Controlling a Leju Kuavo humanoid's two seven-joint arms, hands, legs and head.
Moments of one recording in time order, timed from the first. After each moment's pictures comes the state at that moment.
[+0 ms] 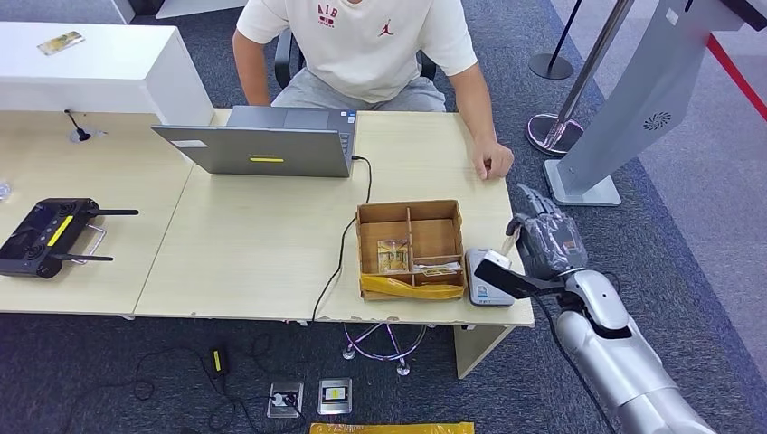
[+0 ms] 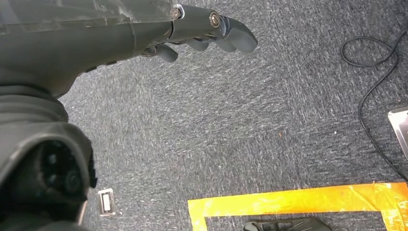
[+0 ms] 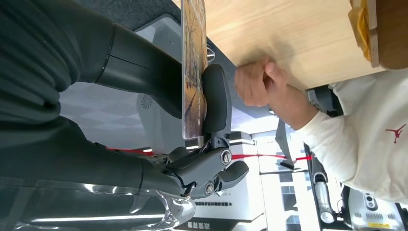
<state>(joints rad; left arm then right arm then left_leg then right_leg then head) -0.14 0.21 -0.51 -0.21 0.16 0.29 -0.11 -0.44 -0.42 0.39 -1.12 0.84 -0.24 -0.14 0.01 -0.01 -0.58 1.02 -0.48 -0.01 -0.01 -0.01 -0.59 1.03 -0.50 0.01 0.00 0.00</state>
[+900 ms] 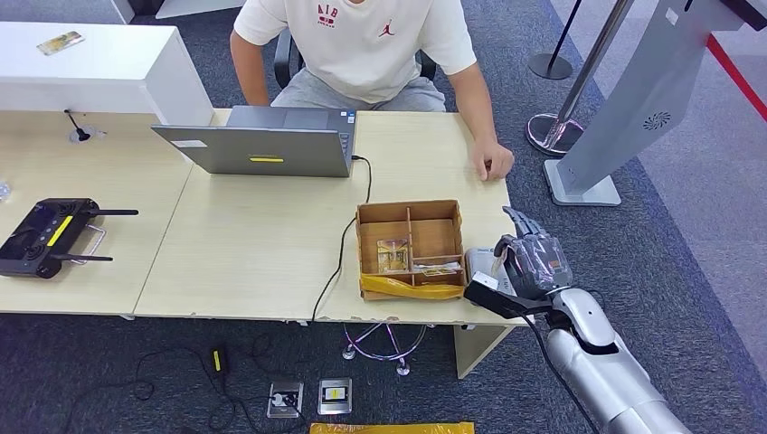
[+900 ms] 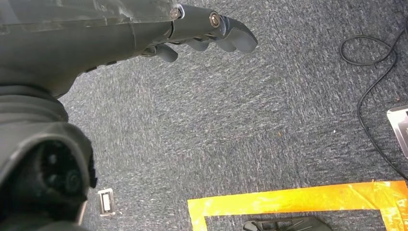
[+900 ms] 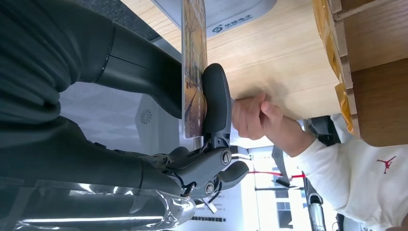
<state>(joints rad) -0.14 0.21 -0.51 -0.21 0.16 0.29 -0.11 -0.40 -0.40 0.43 -1.08 0.84 -0.27 -0.15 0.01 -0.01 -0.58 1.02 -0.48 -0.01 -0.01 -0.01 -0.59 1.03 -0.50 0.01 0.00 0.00</state>
